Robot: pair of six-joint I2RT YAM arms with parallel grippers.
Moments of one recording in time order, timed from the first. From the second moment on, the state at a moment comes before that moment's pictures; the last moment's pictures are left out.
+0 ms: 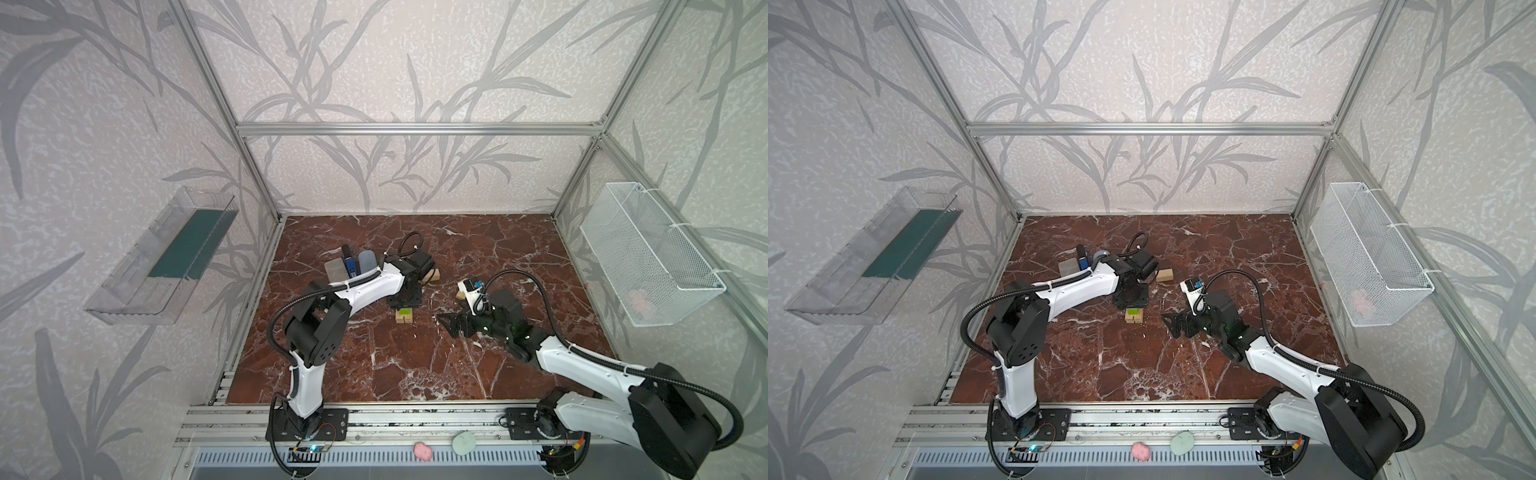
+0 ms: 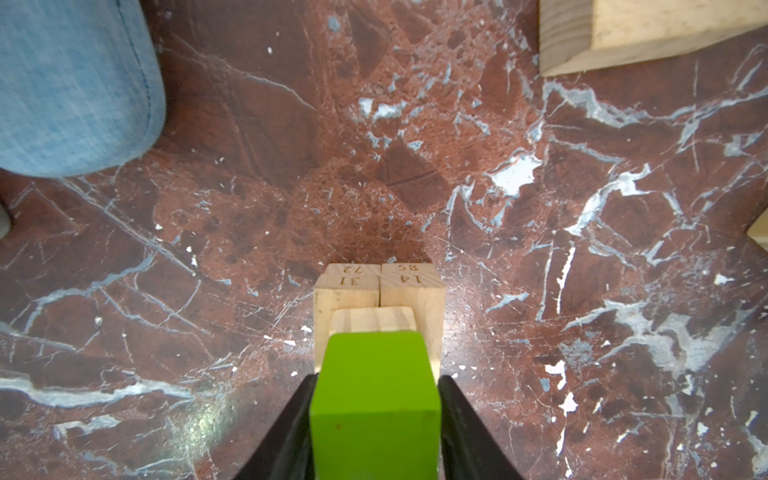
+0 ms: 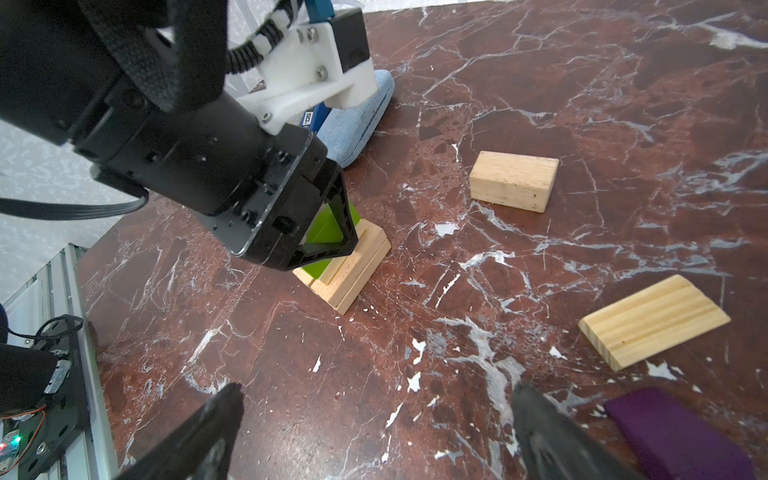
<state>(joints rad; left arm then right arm) -0.71 1.94 1.45 -0.88 -0.13 -0.73 0.59 1.17 0.44 0.23 -0.27 0.26</state>
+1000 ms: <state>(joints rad) -0.71 1.94 1.49 -0.90 -0.15 -0.74 0.59 1.16 0.44 0.23 -0.26 0.26</state>
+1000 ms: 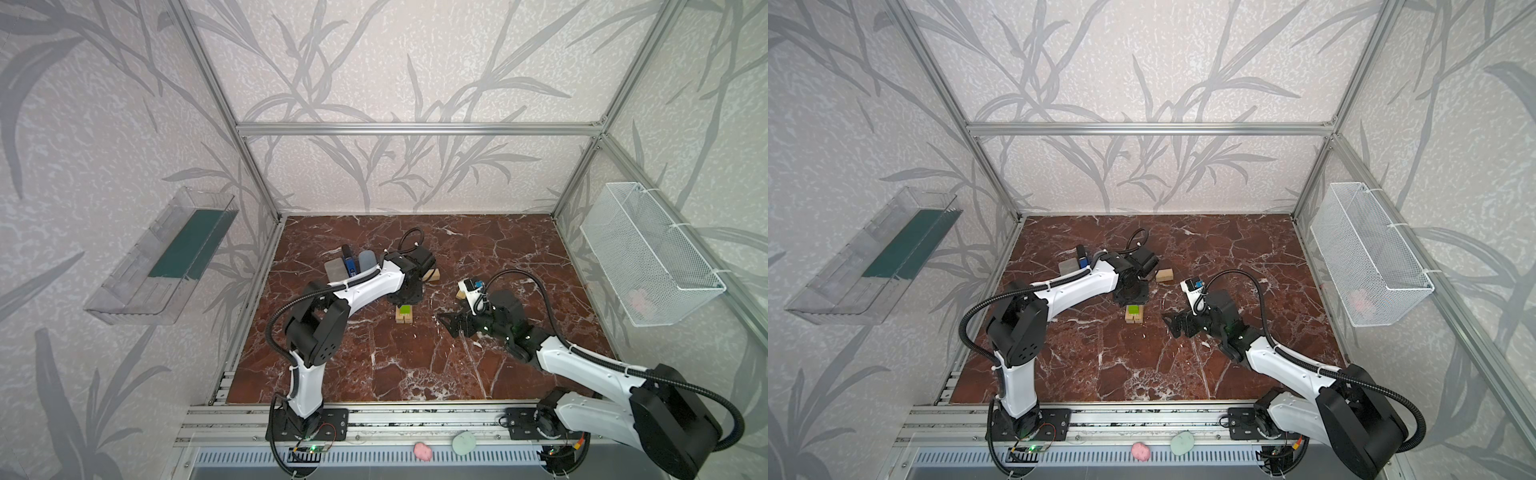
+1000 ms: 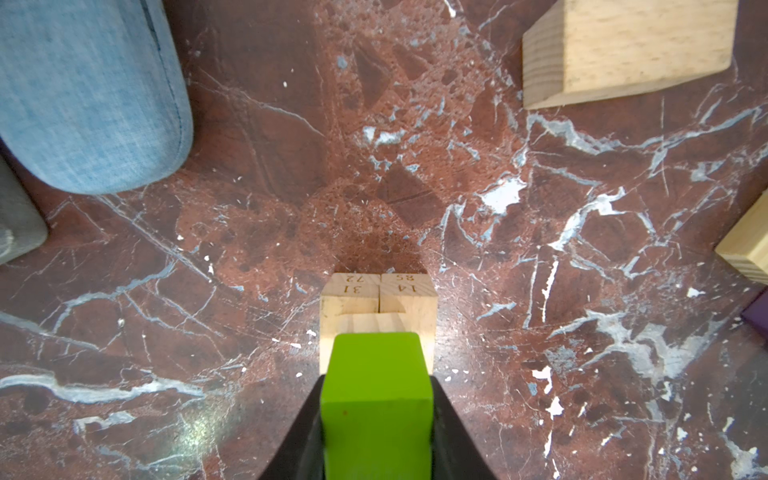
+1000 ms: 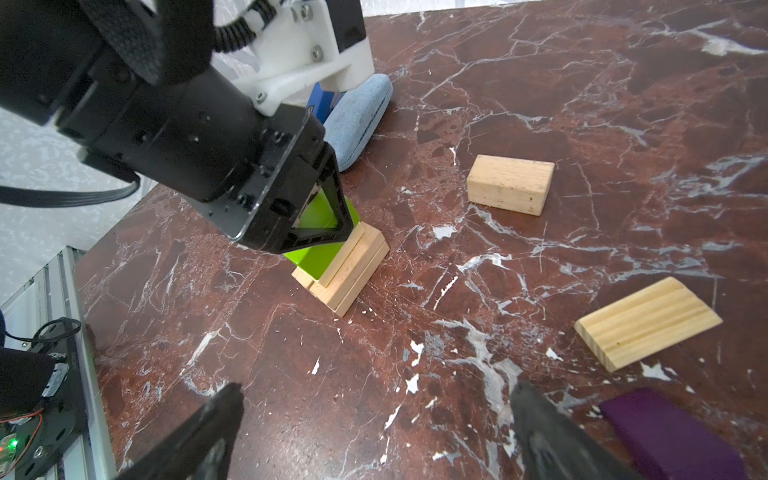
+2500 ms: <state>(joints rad) -0.68 1.09 1.01 -0.77 -0.23 -0.58 0.56 1.80 1.28 -0.35 -0.17 0.18</state>
